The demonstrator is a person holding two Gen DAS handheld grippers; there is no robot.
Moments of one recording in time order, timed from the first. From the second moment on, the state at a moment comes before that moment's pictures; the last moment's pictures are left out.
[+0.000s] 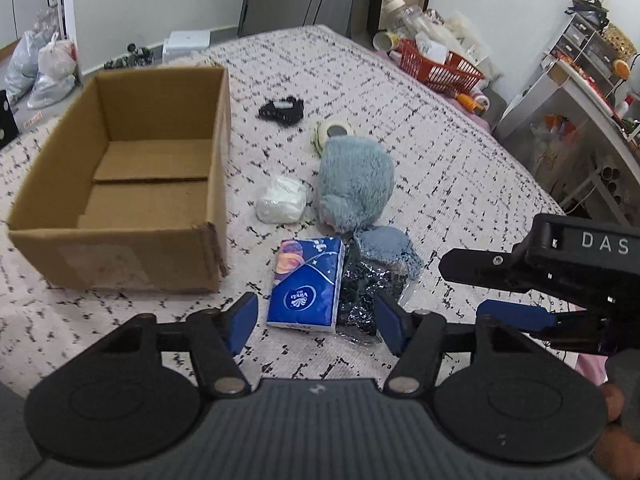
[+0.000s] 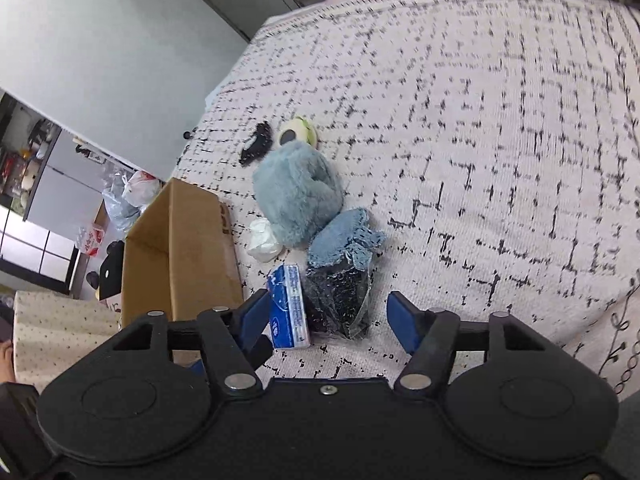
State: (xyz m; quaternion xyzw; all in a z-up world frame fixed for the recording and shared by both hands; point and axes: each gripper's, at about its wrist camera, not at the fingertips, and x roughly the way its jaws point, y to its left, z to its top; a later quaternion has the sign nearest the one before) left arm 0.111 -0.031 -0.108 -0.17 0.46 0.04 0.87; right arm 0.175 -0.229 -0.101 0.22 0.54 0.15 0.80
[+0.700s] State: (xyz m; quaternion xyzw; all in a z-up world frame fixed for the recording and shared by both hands) left arm 0.146 -0.019 -0.172 -0.22 0.49 0.06 0.84; right arm 0.213 -0.208 -0.169 0.26 0.61 0.15 0.73
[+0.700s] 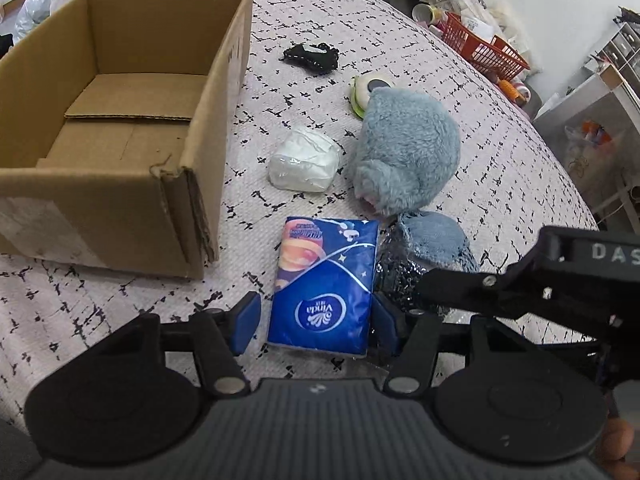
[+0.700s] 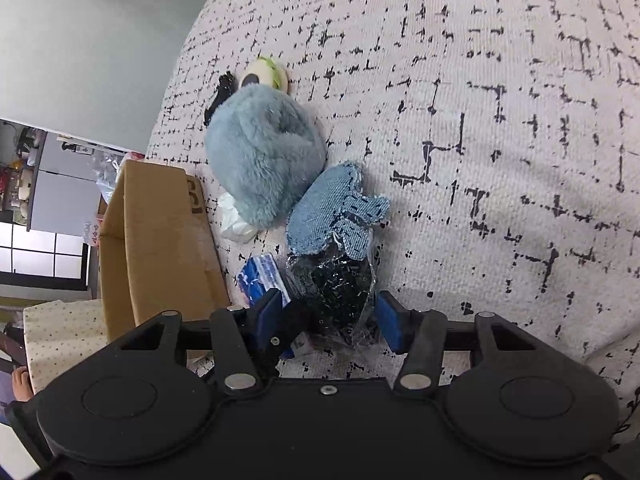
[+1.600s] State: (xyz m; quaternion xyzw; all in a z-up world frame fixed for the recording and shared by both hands) left arm 0.120 -0.018 -0.137 -0.22 0.46 0.07 0.86; right arm 0.192 -0.204 -0.145 0.23 0.56 0.16 0.78
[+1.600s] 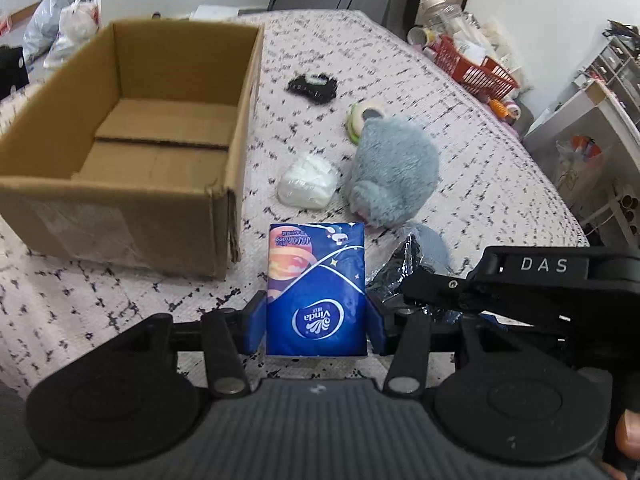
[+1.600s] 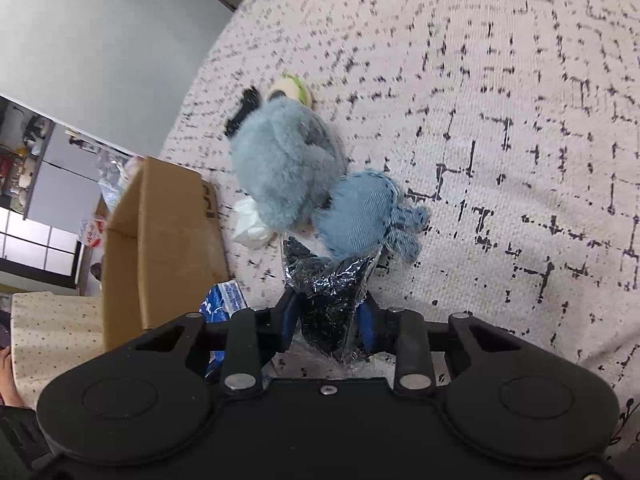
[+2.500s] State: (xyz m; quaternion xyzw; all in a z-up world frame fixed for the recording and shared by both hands) left arm 0.076 -0.006 -0.051 -0.18 0.39 0.09 0.90; right arm 0.150 -0.212 -0.075 0.24 0.42 0.25 0.84
